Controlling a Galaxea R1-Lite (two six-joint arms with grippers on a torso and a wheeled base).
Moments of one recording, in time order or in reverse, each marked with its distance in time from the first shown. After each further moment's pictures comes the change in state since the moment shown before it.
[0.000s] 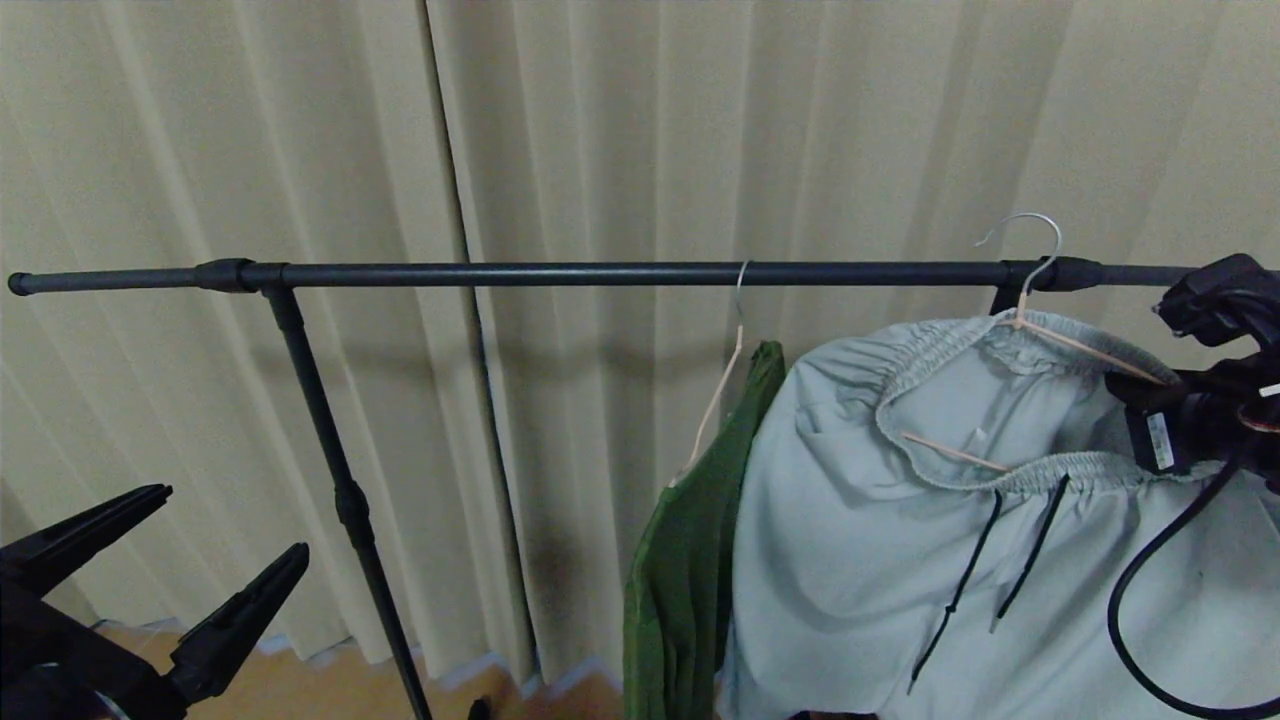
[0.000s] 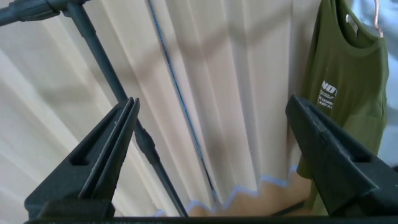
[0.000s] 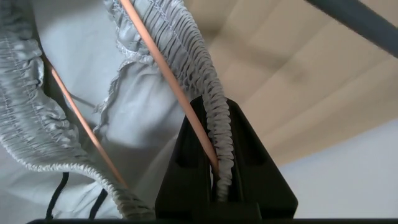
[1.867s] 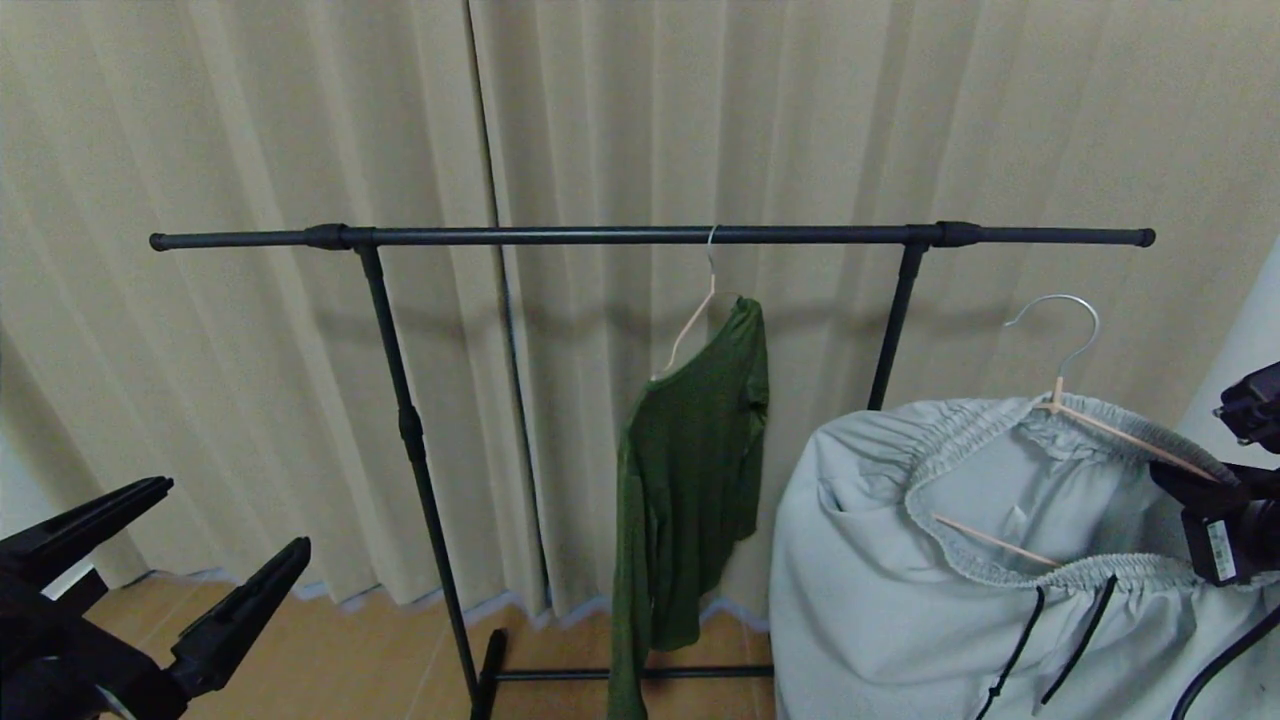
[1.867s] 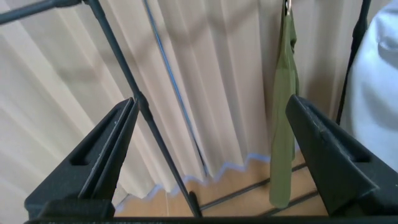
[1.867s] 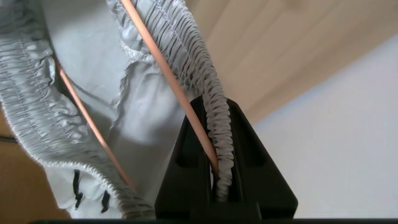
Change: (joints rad) left arm -0.004 0.004 -0.014 0.000 -0.001 0.009; right arm -0.050 -0.175 0.248 -0.006 0.044 -0.007
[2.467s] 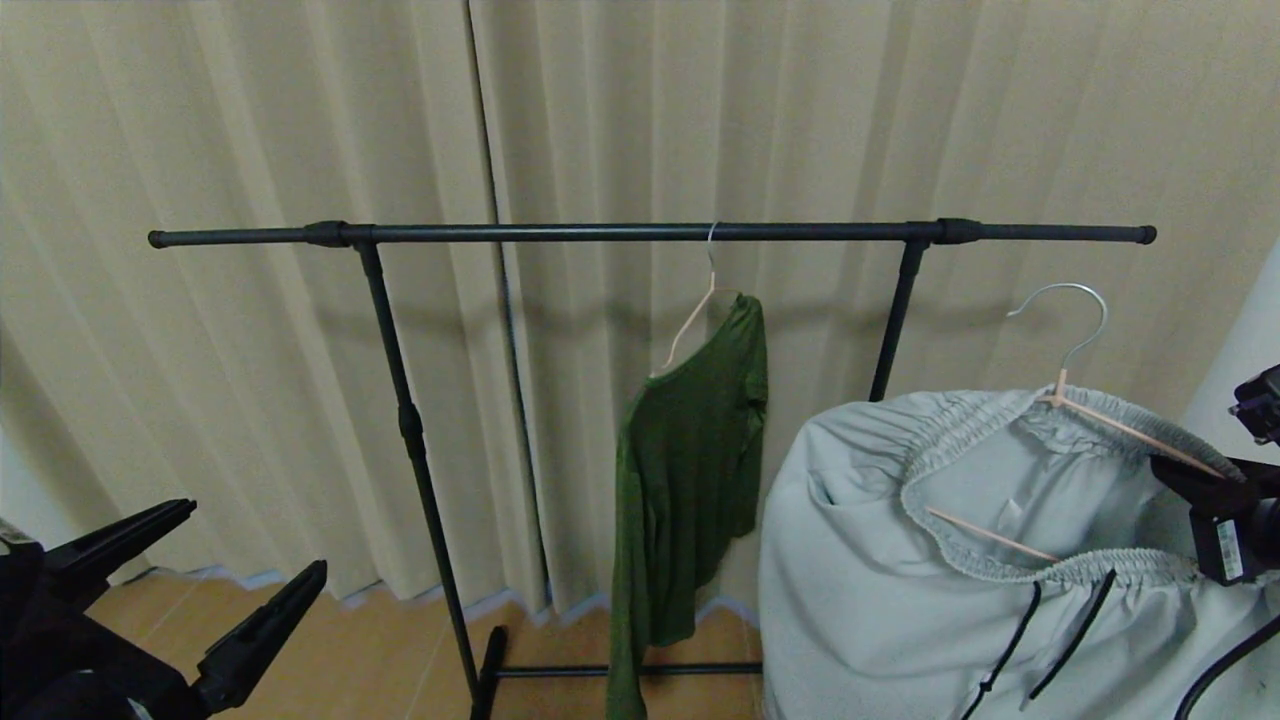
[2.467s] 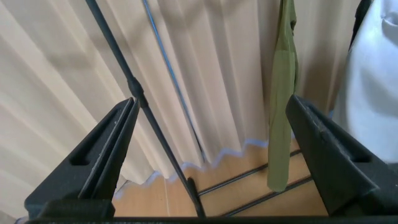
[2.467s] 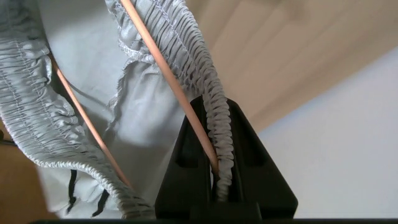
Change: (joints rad) left arm -0.004 0.027 0.032 -0.003 0.000 0.006; right arm 0.003 -0.029 0.003 0.001 0.034 0.000
